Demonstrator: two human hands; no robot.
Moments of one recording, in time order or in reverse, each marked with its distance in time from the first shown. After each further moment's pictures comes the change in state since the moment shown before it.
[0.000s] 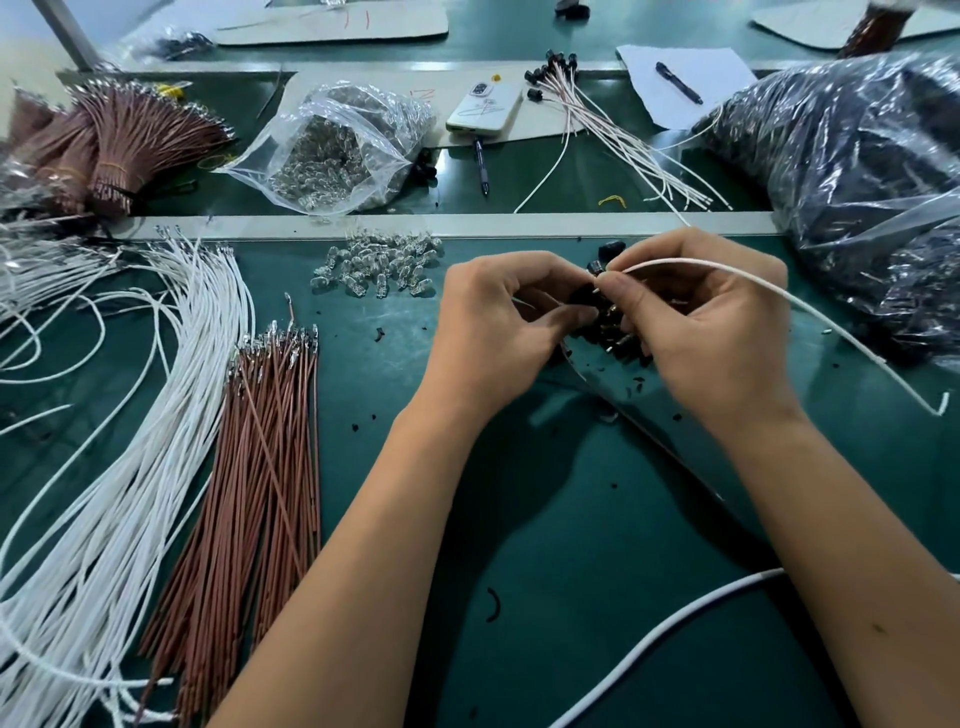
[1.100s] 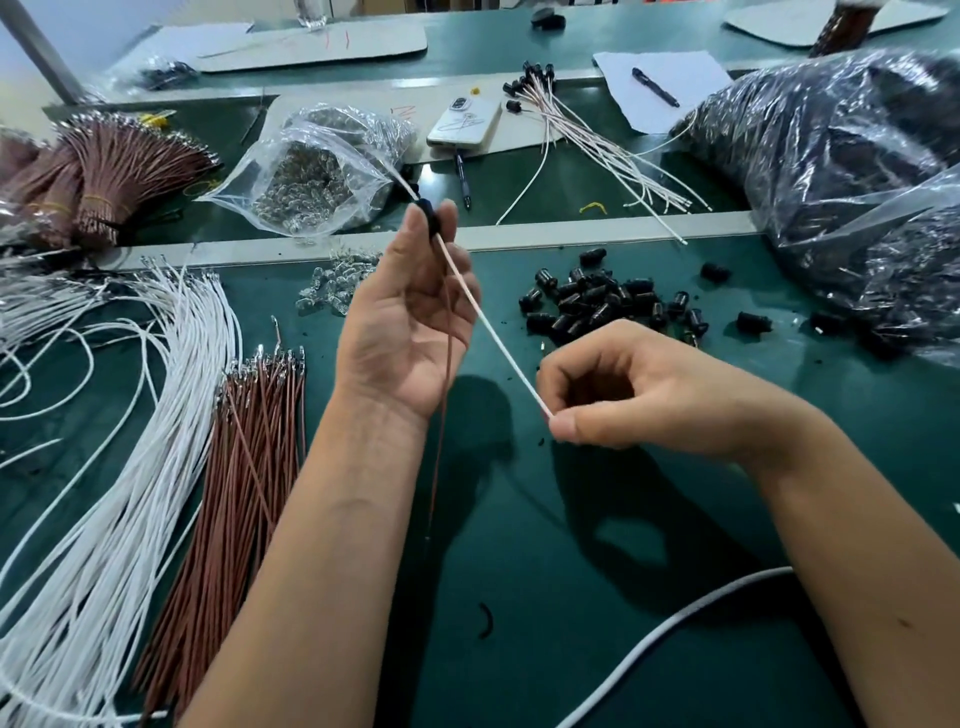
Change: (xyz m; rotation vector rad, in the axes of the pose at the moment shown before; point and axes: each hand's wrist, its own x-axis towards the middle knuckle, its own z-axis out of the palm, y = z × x) left_hand 0.010 0.010 -0.033 -1.318 0.188 -0.474; right_hand -0.004 -0.015 -0.015 0.131 -0.974 0.251
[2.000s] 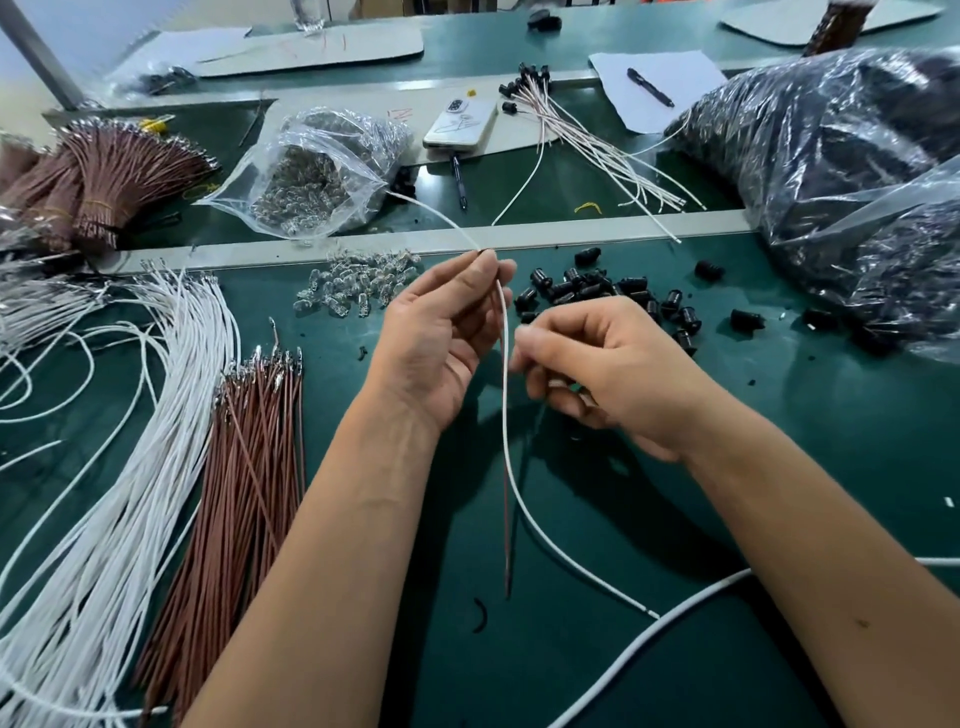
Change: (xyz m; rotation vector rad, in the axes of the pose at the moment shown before) left_hand 0.004 -0.021 -0.002 0.385 0.132 -0.003; right_hand 0.019 0.005 0.021 0.264 0.424 0.098
